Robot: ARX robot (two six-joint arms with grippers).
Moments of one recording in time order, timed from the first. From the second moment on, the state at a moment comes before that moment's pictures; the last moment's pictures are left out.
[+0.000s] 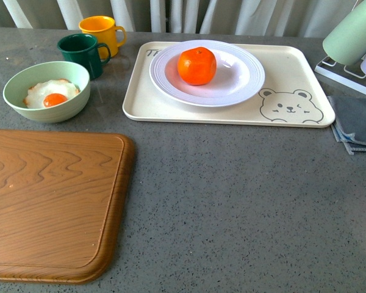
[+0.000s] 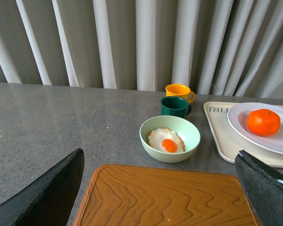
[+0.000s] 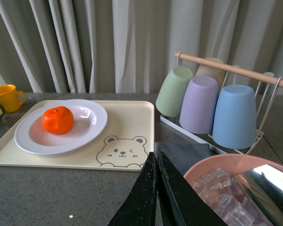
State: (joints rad) left arm 0.00 0.02 0.02 0.00 0.00 -0.01; right arm 0.00 0.41 0.02 0.40 0.00 0.01
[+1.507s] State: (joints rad) left arm 0.00 0.02 0.02 0.00 0.00 -0.01; right arm 0.00 0.01 0.02 0.00 0.00 0.00
